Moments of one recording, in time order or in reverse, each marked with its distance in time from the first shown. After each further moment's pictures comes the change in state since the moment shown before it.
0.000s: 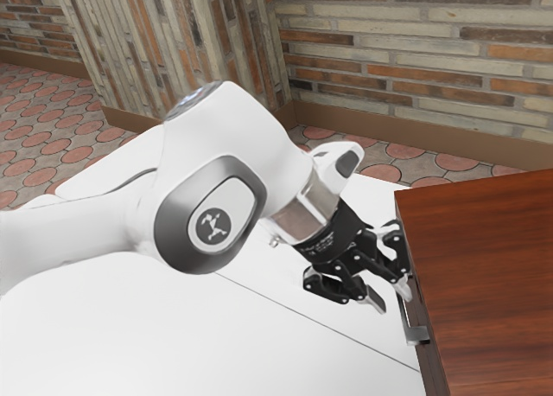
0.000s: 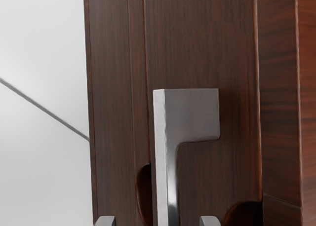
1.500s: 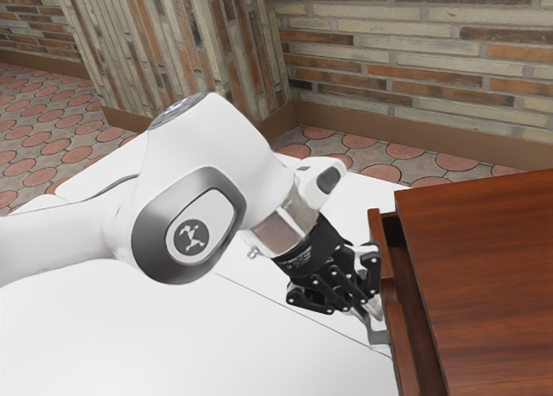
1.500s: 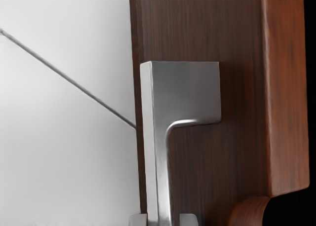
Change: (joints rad) arm 0.008 -0.064 0.010 -0.077 0.026 -0.040 0.013
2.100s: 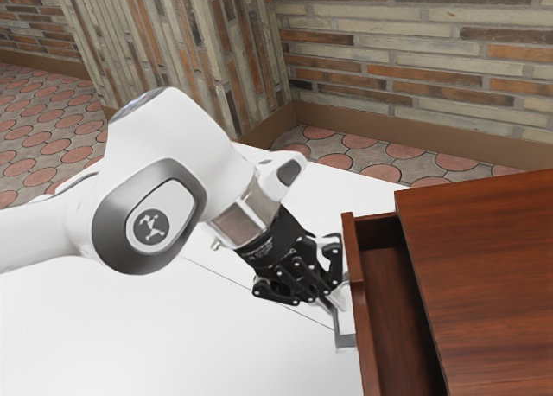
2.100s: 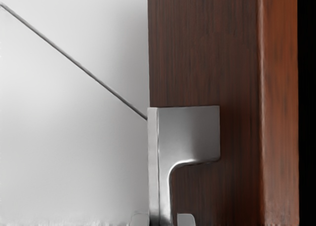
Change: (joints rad) arm 0.004 -0.082 0.057 -0.060 0.011 -0.033 0.020
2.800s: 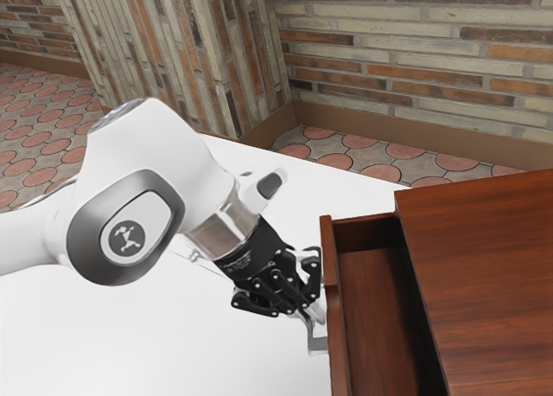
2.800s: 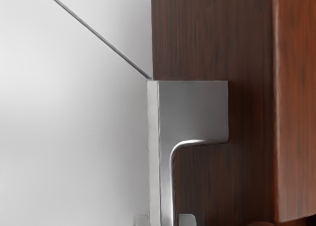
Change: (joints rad) arm -0.003 -0.068 0.028 -0.073 0.028 -0.027 0.006
